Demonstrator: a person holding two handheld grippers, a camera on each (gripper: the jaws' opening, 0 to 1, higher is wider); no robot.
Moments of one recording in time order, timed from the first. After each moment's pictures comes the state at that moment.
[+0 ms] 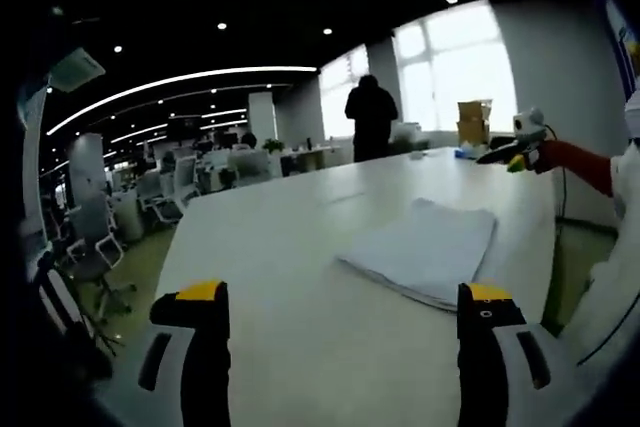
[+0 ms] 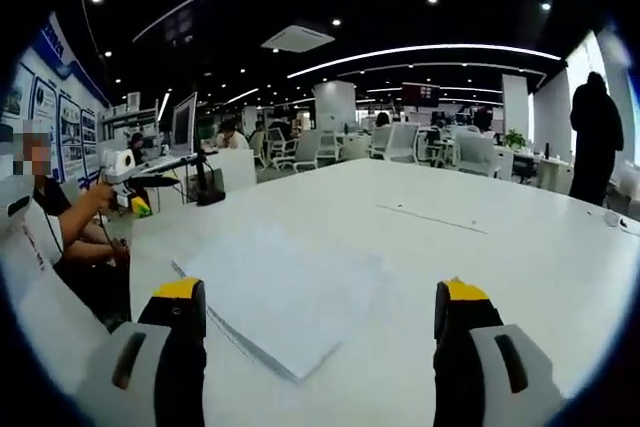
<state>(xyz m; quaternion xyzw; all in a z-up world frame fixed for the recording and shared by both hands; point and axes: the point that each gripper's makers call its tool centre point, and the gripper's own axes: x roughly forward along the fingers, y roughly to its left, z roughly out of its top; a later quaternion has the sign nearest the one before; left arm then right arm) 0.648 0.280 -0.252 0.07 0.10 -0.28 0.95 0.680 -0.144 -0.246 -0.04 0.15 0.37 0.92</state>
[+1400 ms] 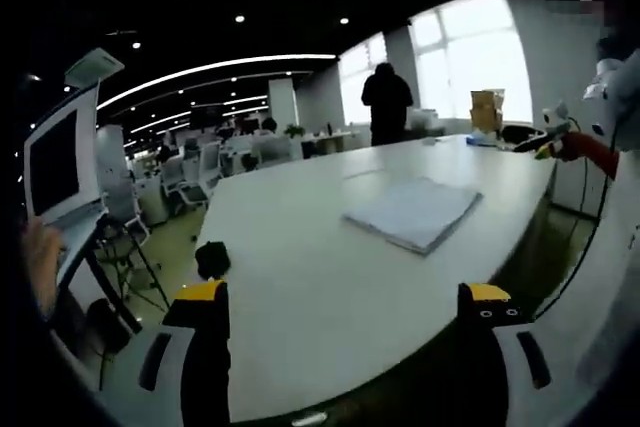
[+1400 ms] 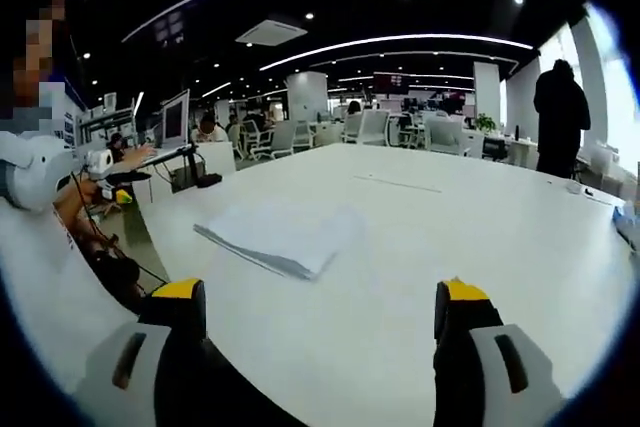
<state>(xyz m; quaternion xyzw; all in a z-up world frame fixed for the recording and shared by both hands) 0.531 0.324 -0.258 0.08 0.13 -0.22 0.96 0.563 -0.220 -0.259 -0.03 0.18 0.31 0.93</state>
